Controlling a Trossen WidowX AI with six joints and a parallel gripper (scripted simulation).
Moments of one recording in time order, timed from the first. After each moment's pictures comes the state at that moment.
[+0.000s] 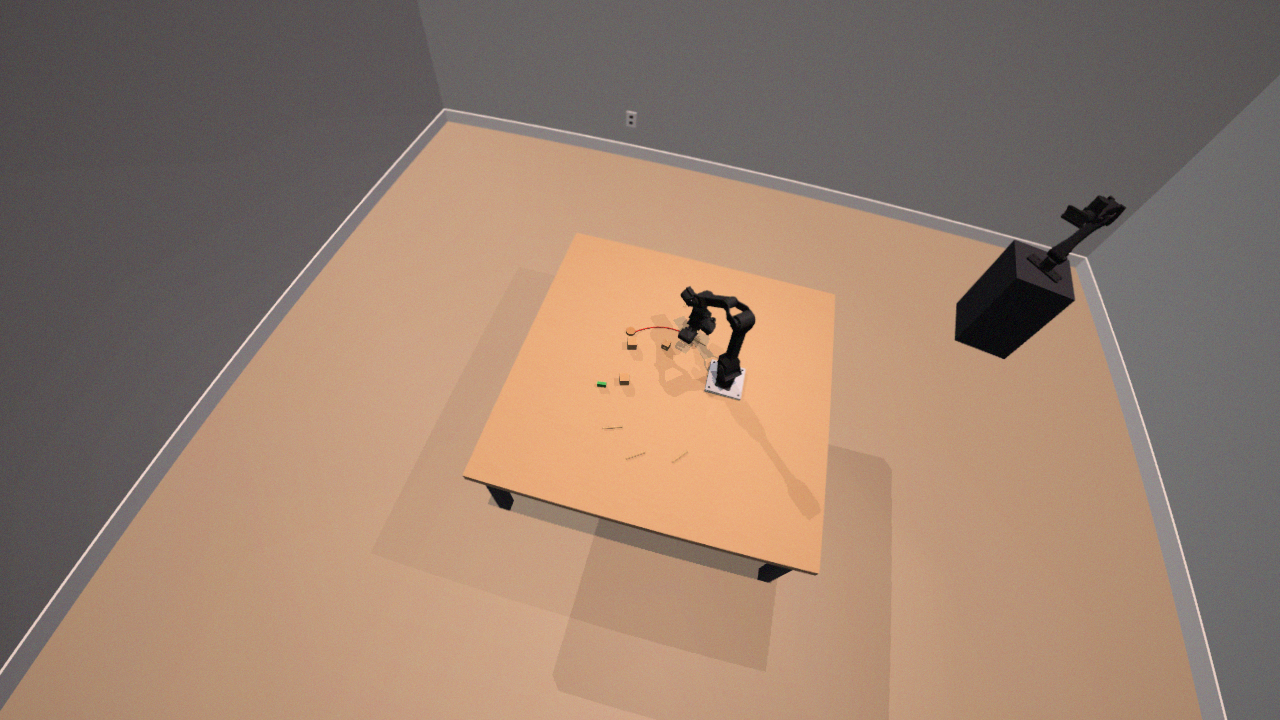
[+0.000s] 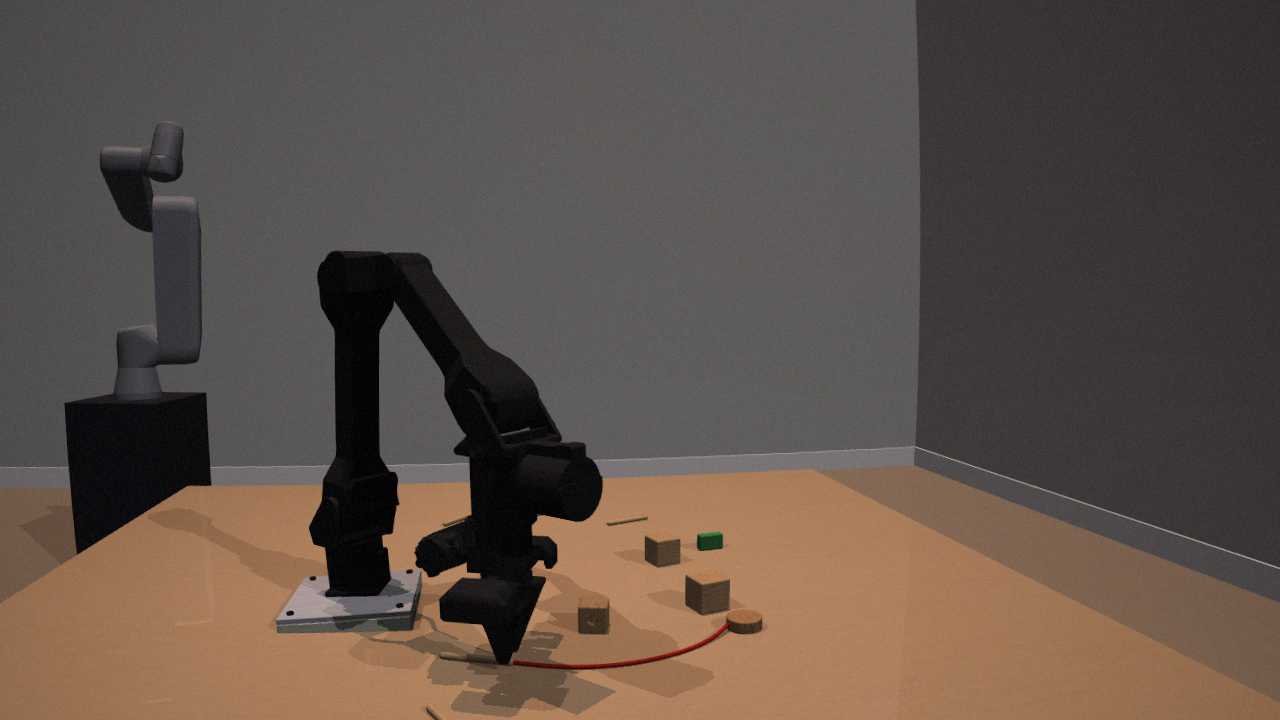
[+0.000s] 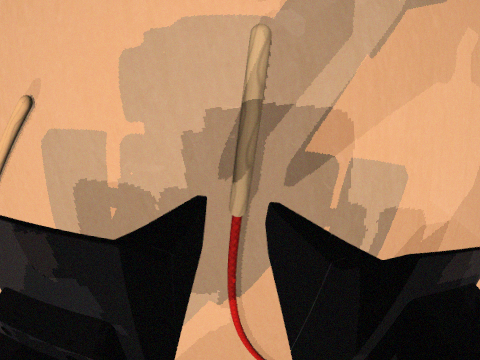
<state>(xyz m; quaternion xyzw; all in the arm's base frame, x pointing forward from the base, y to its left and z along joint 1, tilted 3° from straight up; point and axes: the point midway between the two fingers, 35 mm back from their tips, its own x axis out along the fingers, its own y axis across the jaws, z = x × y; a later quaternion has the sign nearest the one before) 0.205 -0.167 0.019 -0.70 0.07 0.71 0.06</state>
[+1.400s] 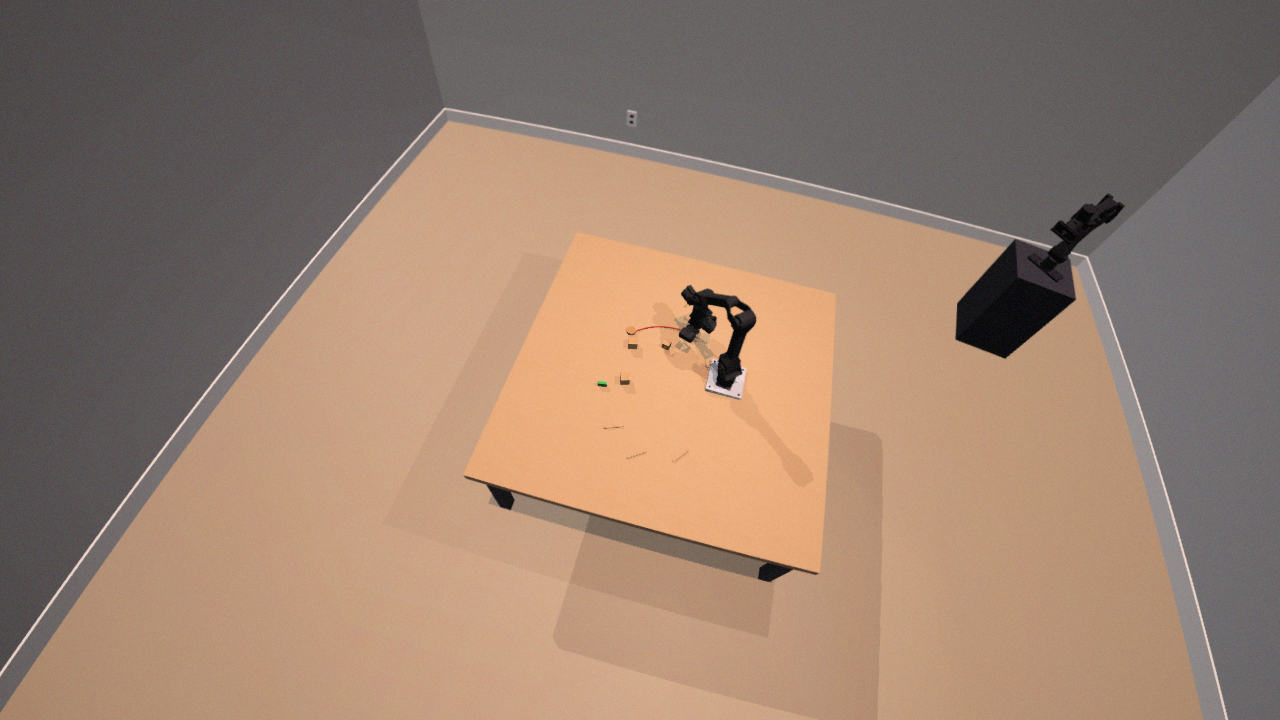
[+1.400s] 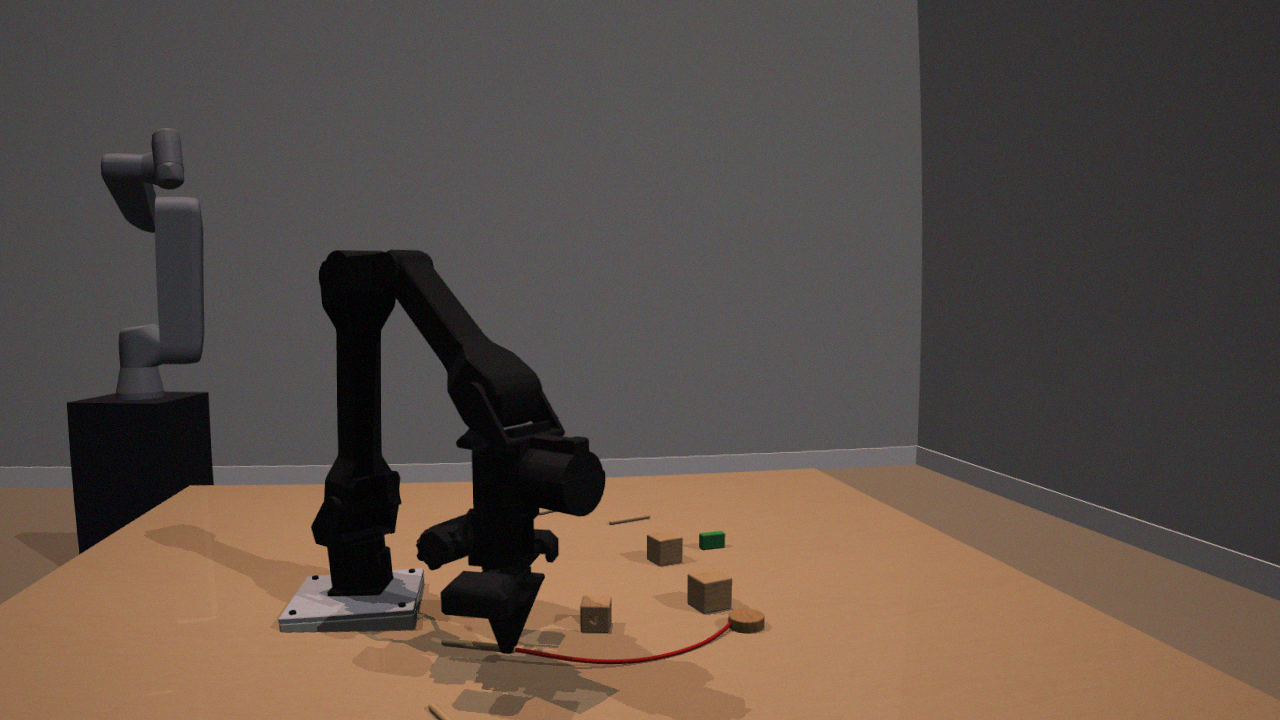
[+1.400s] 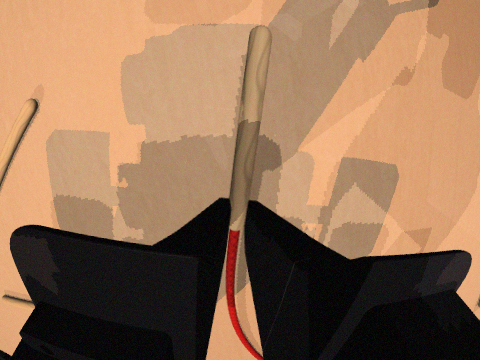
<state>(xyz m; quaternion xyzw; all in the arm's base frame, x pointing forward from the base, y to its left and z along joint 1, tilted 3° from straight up) 0.203 -0.165 0.024 -0.69 0.07 0.72 0.06</state>
